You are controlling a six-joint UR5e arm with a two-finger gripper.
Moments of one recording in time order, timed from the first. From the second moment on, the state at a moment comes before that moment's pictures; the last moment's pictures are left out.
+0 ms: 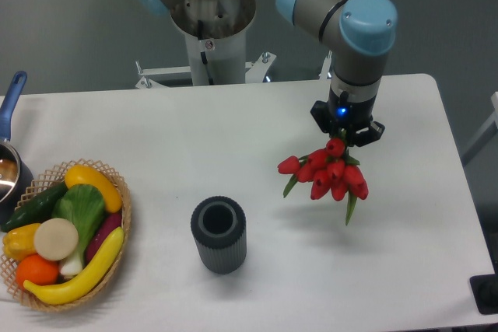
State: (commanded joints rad) arm 2.68 -1.79 -1.73 -1.09 1.54 1.21
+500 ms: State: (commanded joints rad) arm 2.63 -1.87 -1.71 -1.06 1.53 1.14
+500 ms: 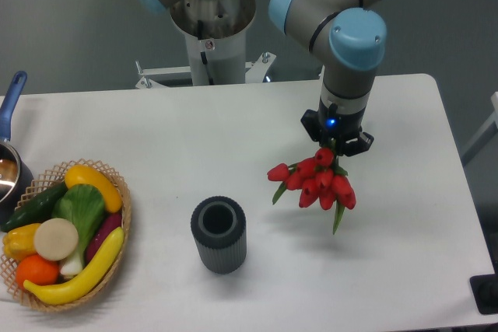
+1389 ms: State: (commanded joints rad) arm 2.55 -1.98 -1.73 -0.96 1.54 1.12
